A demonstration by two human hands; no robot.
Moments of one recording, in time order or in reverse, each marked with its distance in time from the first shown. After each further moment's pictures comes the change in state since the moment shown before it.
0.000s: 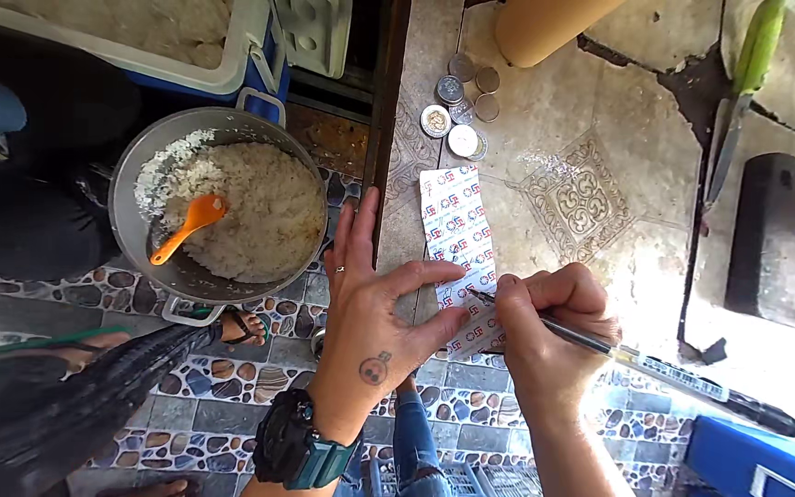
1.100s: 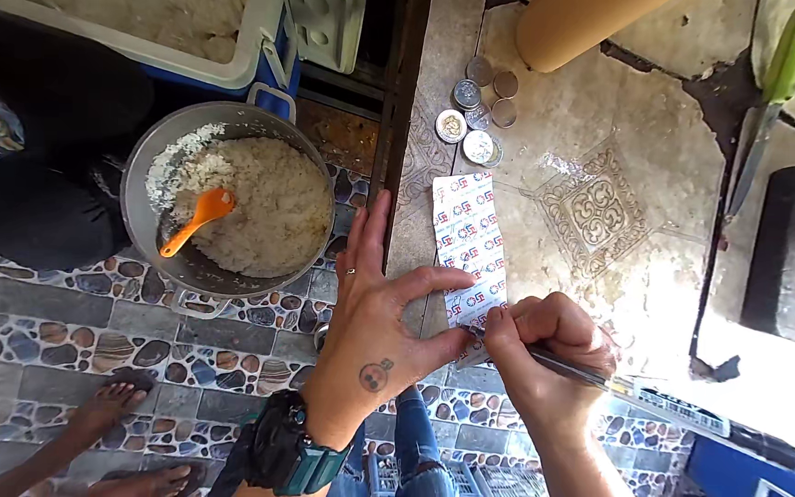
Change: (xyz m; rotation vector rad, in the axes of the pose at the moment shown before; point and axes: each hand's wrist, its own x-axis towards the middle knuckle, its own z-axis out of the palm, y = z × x) left_hand 0.002 -0.003 -0.006 0.000 -0.092 -0.008; right_hand -0.010 0.001 -0.006 0.073 -0.180 -0.006
